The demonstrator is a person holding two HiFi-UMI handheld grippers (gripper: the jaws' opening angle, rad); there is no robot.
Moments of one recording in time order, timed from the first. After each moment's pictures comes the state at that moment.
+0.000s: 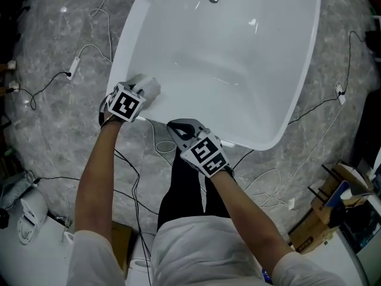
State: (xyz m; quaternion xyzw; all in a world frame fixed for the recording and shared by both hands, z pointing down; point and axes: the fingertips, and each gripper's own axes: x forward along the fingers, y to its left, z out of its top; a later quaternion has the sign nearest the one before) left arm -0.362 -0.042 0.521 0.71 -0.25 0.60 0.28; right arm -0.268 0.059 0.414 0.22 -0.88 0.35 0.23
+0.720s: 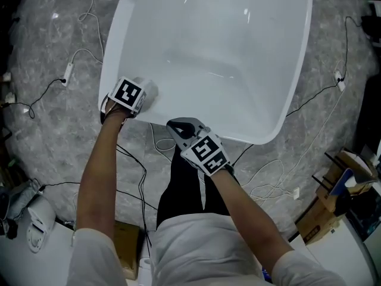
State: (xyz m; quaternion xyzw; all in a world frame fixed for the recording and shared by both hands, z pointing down) left arm -0.341 -0.031 0.551 0.65 -0.21 0.64 0.36; right arm -0.246 0.057 0.425 0.25 -0.86 0.38 0.22
